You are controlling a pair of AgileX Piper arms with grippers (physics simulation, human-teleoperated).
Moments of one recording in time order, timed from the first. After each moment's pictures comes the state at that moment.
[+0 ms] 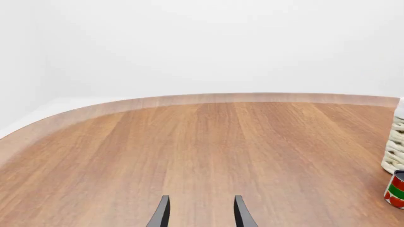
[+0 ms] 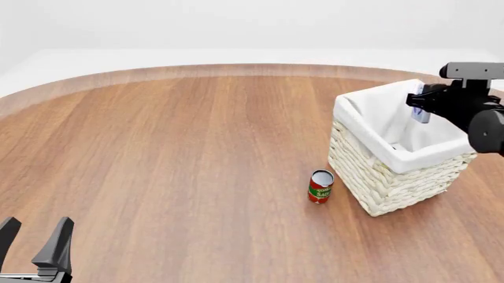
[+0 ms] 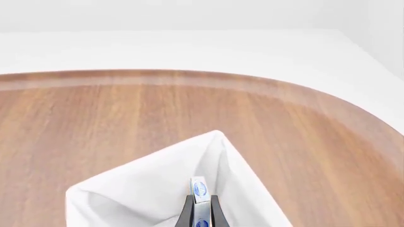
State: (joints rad) left arm 0.00 0.01 0.00 0.00 0.00; right arm -0.16 1.50 -1.03 -0.10 -0.06
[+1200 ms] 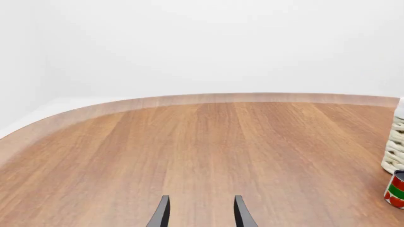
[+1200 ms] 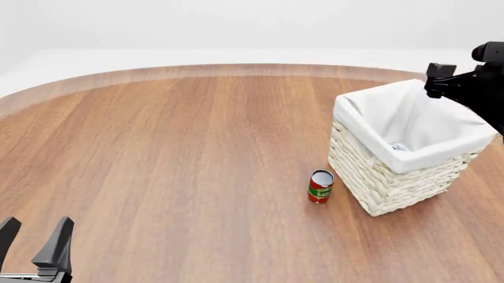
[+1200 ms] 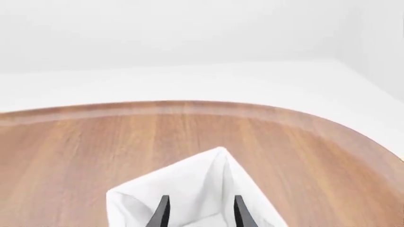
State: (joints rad) left arm 0.00 0.01 0.00 0.00 0.00; right arm -0.13 1.26 -0.97 -0.06 -0.01
